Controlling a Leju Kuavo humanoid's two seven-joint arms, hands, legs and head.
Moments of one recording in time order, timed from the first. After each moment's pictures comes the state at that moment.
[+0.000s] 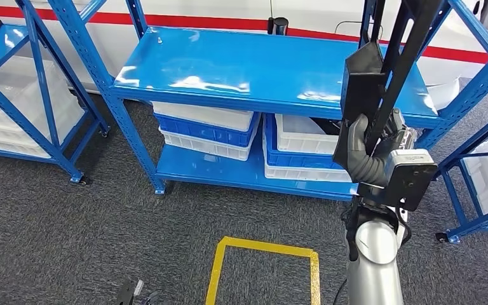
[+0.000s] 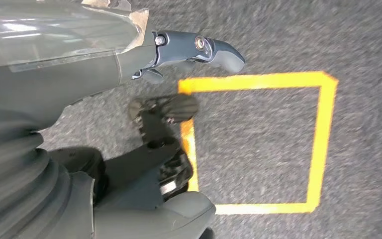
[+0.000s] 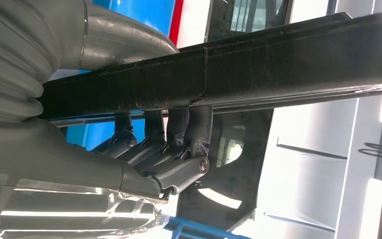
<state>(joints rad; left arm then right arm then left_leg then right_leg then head) -0.12 -0.15 0.57 -0.22 -0.35 -0.20 -0.42 -0.29 0.18 0.38 -1.62 0.41 -0.30 -0.28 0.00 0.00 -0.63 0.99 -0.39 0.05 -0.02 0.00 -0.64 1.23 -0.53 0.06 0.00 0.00</state>
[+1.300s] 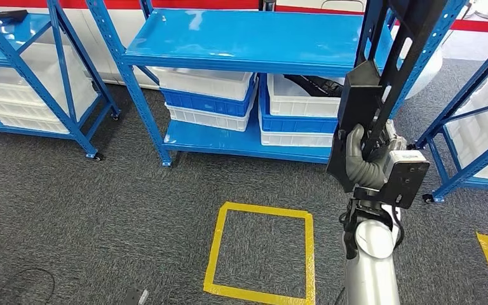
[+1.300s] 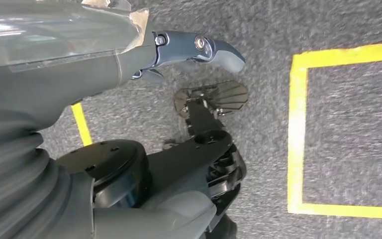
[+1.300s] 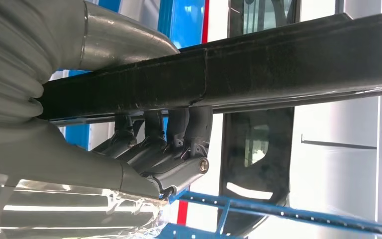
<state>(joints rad) -0.10 -0.15 0.55 -0.22 -0.37 -0.20 -0.29 -0.30 0.19 0.30 -1.50 0.33 -0.25 -0.32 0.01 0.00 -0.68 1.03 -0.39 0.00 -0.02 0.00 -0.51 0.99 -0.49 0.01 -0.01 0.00</state>
